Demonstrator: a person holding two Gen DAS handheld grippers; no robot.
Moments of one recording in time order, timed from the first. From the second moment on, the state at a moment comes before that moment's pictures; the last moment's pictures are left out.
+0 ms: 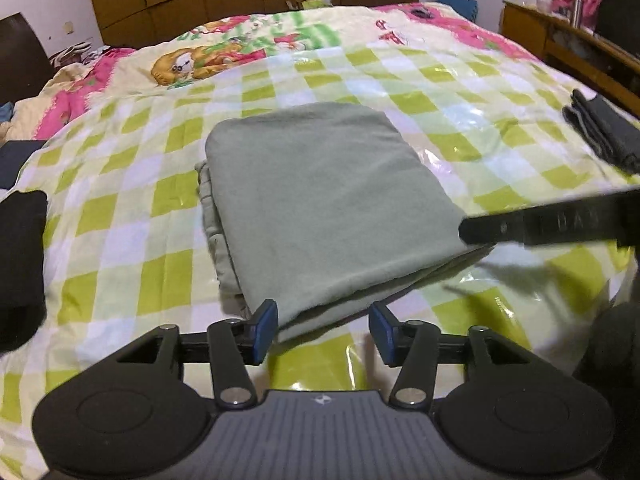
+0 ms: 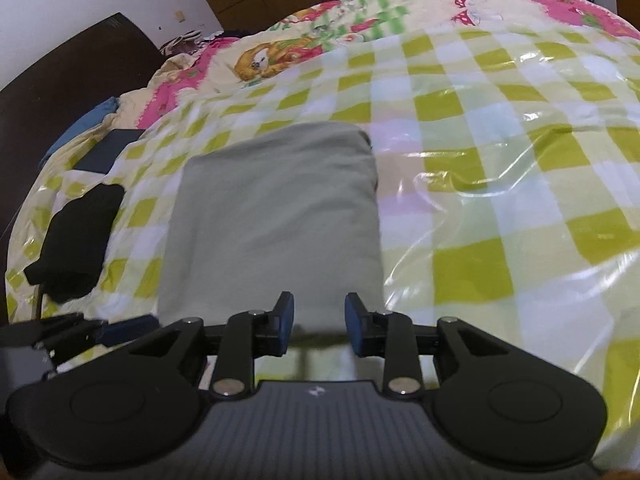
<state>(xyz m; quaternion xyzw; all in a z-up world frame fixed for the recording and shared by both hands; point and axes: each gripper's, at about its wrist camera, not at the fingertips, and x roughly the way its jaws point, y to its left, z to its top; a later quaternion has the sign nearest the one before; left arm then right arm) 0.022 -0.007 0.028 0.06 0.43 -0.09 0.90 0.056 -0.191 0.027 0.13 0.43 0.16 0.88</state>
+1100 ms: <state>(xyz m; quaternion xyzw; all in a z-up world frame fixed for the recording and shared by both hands) -0.008 0.016 0.036 0.01 0.39 -0.04 0.92 0.002 -0.161 0.037 0.06 0.42 0.11 0.90</state>
